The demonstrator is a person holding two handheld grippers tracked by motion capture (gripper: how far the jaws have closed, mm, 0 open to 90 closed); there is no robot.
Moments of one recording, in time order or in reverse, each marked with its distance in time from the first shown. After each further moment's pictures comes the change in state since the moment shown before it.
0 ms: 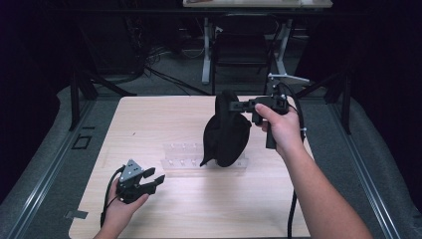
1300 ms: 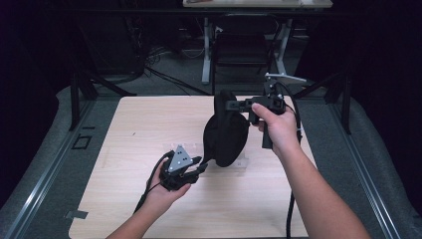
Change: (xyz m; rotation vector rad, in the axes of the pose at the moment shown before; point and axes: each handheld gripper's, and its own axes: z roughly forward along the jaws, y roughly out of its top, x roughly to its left) left arm -0.090 0.089 0.041 -0.062 -0.122 0.223; right arm 0.005 -0.001 0.007 -0.005 0.017 -0.010
